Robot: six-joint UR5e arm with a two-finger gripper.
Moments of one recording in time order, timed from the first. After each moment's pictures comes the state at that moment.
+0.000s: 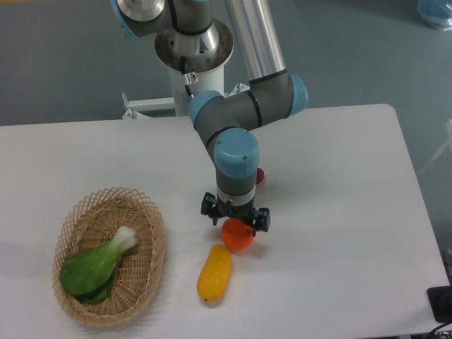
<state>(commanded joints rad) 2.38 -2.02 -1.81 -0.79 1.54 0.70</state>
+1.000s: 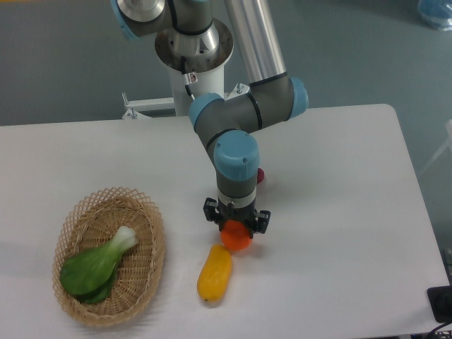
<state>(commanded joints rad) 2.38 -2.00 -1.78 -0.79 1.57 0.69</state>
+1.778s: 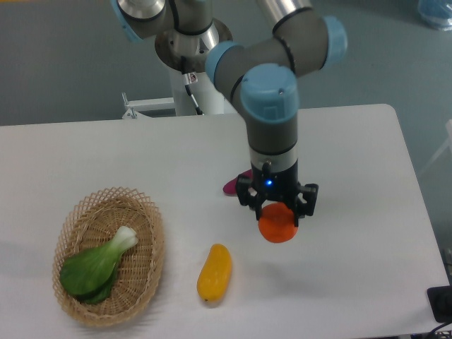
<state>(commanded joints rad) 2.50 -1.83 -1.48 -1.20 1.54 0.87</state>
